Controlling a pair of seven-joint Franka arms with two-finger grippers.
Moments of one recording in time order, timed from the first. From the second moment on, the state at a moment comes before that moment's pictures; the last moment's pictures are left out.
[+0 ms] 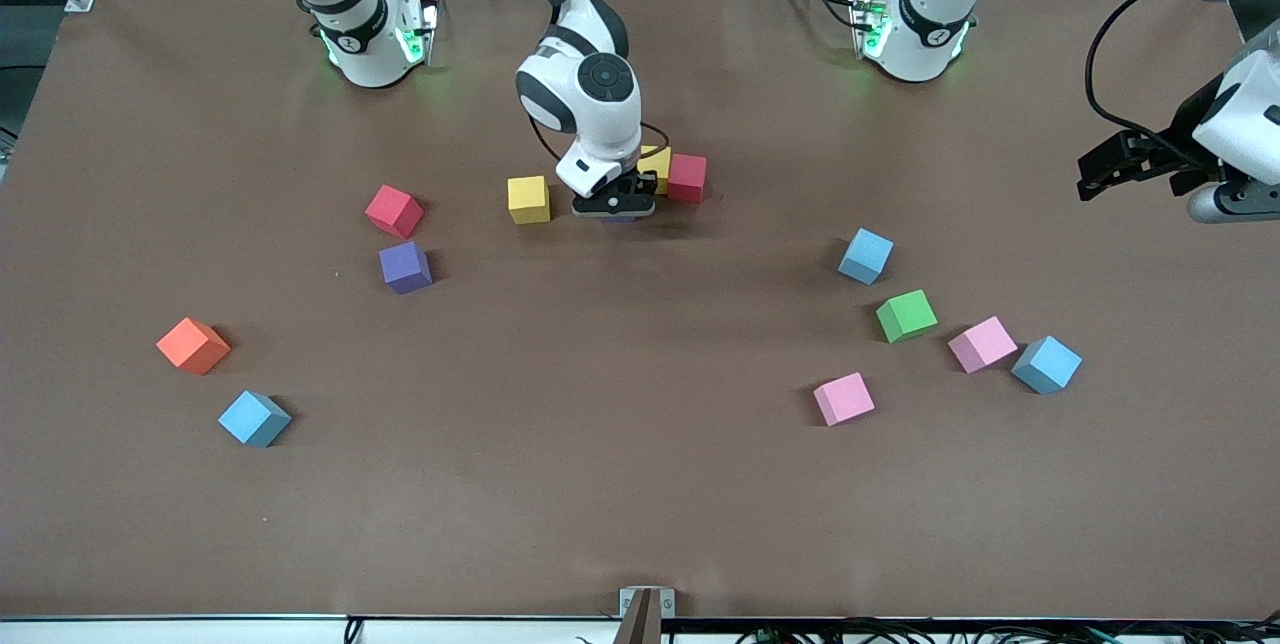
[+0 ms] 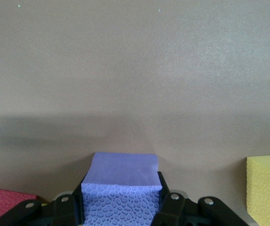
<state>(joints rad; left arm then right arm) 0.12 0.02 -0.20 -1.56 0.04 1.53 -0.10 0.94 0.48 0.00 -2.04 -0.03 2.51 0.93</state>
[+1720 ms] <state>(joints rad) 0.13 0.02 -0.20 -1.58 0.04 1.53 -0.10 0.84 0.30 -0.02 -2.05 -0.03 2.36 0.89</state>
